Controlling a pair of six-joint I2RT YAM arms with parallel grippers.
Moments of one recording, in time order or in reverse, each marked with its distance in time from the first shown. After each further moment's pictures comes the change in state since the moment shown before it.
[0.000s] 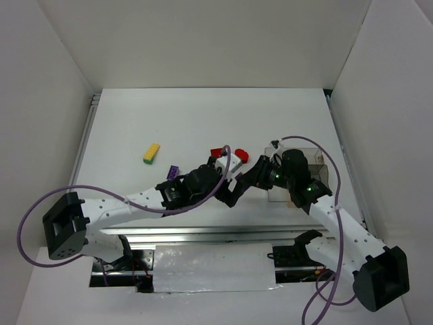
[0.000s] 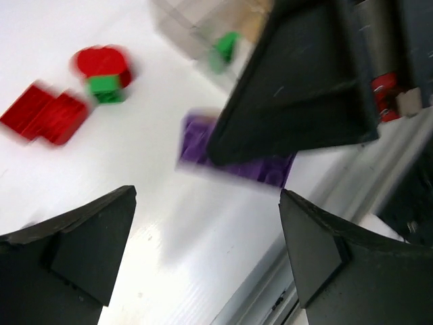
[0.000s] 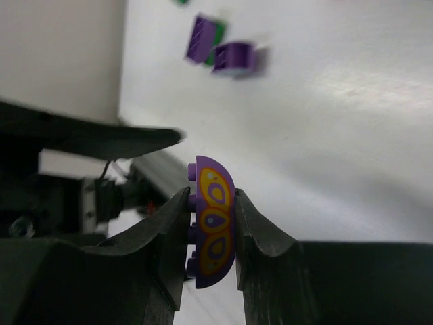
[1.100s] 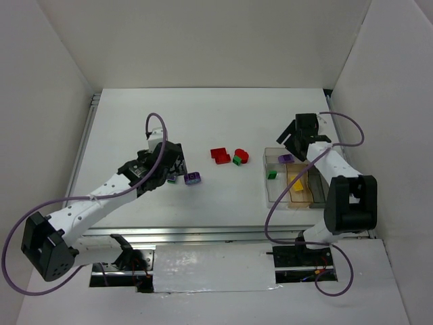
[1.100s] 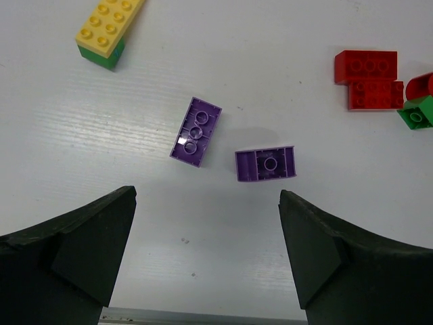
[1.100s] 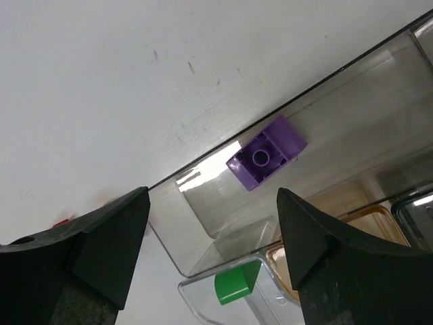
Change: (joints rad) left arm 0.393 -0.174 0.075 -0.693 -0.408 -0.537; right arm -0.388 0.636 0.464 -0.187 0.671 -0.090
